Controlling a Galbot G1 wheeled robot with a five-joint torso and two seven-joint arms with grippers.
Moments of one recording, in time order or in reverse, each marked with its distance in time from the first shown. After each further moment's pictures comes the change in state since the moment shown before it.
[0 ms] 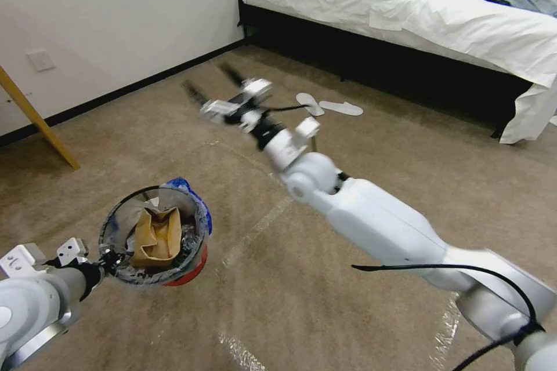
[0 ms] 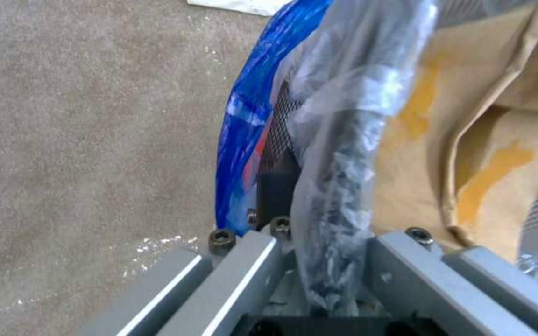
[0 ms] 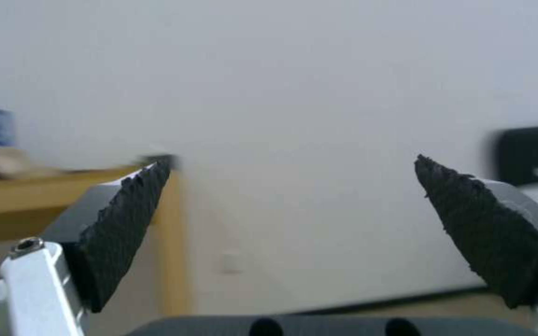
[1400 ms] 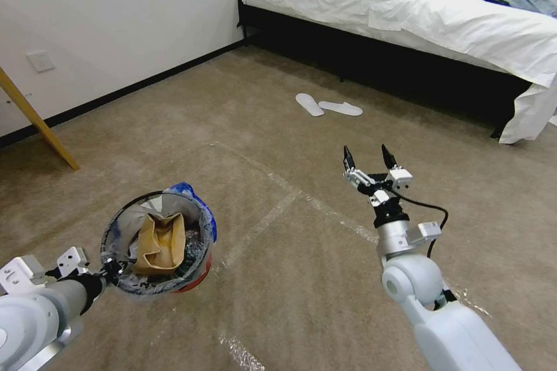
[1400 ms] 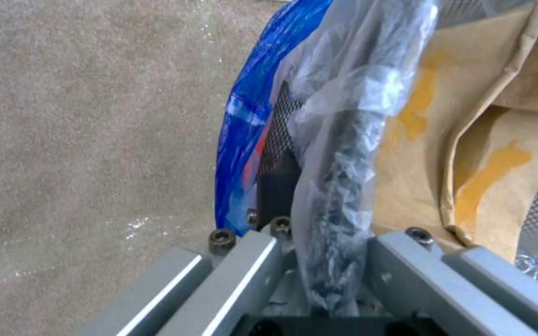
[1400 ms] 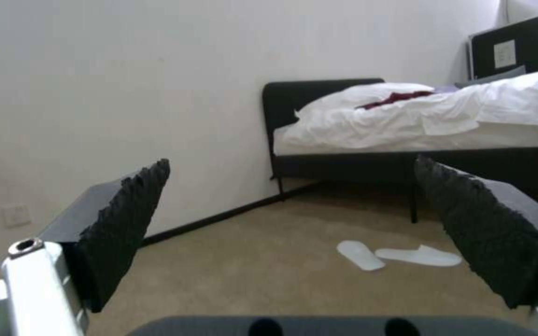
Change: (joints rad) left arm 0.064 -0.072 -0.019 -0.077 0.031 0.013 0.001; right arm -0.852 0.026 0.608 0.262 -0.359 0.004 0.041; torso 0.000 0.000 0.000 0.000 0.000
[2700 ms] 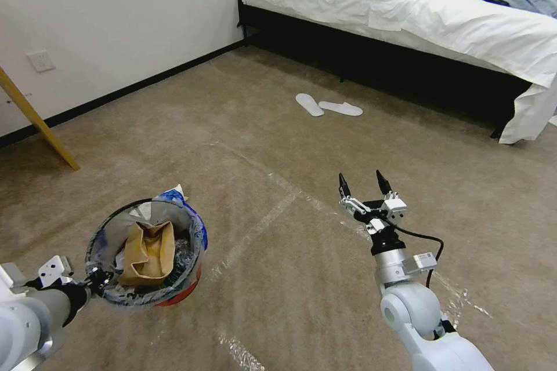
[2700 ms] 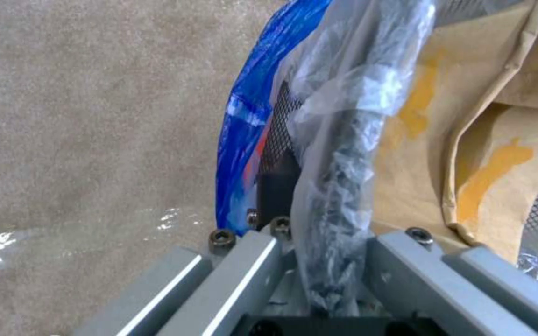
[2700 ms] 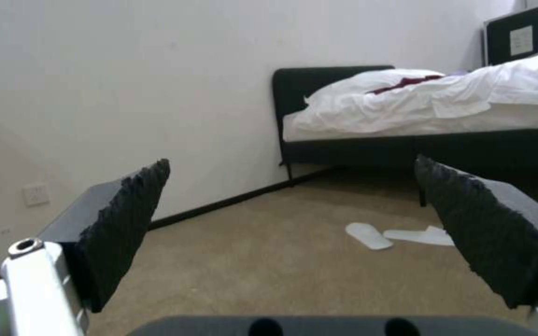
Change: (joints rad) left arm 0.048 0.013 -0.081 -0.040 -0.082 0.020 -0.089; right arm -0.098 0.038 0.019 -0.017 -0.031 0.062 -0.080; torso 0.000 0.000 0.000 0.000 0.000
